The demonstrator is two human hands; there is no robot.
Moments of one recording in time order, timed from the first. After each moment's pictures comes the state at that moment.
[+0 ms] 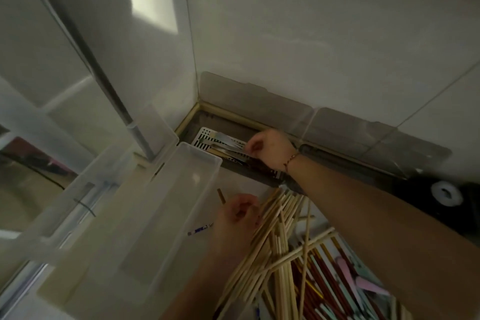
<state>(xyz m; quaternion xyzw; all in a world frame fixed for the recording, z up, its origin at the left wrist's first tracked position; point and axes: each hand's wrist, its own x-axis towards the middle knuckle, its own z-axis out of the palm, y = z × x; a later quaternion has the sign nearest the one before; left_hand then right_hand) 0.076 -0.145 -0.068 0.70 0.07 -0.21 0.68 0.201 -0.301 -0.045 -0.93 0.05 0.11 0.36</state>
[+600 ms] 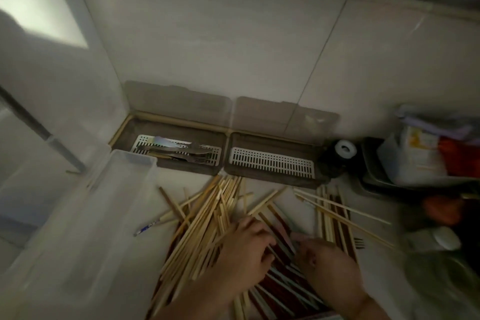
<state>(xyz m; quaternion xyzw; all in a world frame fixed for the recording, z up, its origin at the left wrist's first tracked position) -0.015 -0.211 -0.079 0.83 -0.49 -0.16 0.19 -0.144 -0.374 -0.058 -0.96 0.21 0.08 0.19</state>
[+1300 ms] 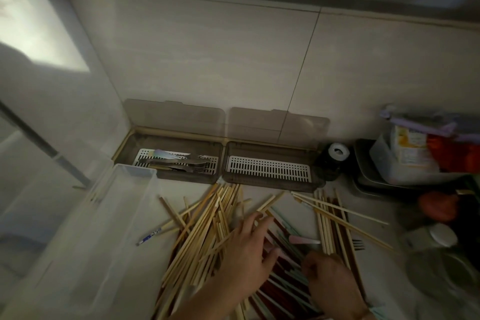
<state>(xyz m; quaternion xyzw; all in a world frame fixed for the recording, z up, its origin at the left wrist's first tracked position) -0.026 -0.217 -0.073 0.85 -0.40 -0.18 0.29 -0.156 -0.358 -0.049 -0.91 0.34 0.12 0.21</state>
